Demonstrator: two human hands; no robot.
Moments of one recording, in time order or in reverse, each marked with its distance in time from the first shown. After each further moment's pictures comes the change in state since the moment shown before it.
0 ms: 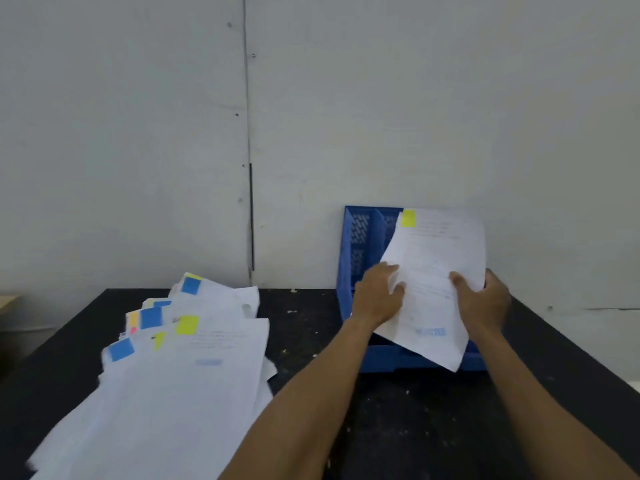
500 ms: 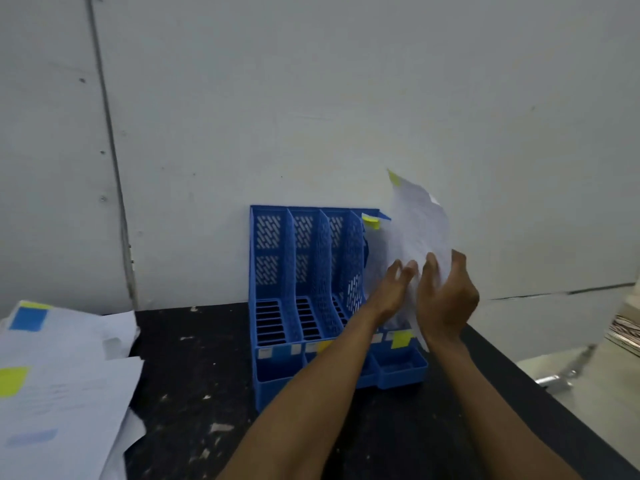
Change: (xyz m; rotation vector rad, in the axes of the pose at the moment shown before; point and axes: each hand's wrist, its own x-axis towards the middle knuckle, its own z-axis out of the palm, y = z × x) left_hand 0.087 0.100 0.148 -0.526 -0.383 -0.115; right_hand 0.073 0.032 -0.041 -0.292 0.435 -0.490
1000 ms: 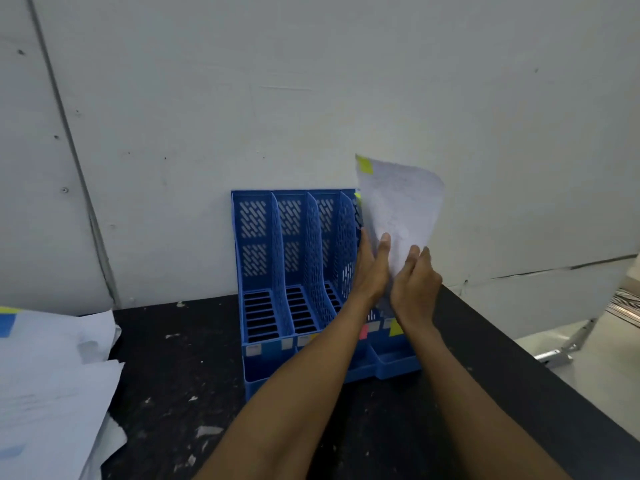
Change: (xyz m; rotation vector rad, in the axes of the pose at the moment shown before) left_hand 0.030 -0.022 -0.001 -0.120 0.244 0.043; right_hand -0.024 0.034 0.051 0.093 -0.241 0.268
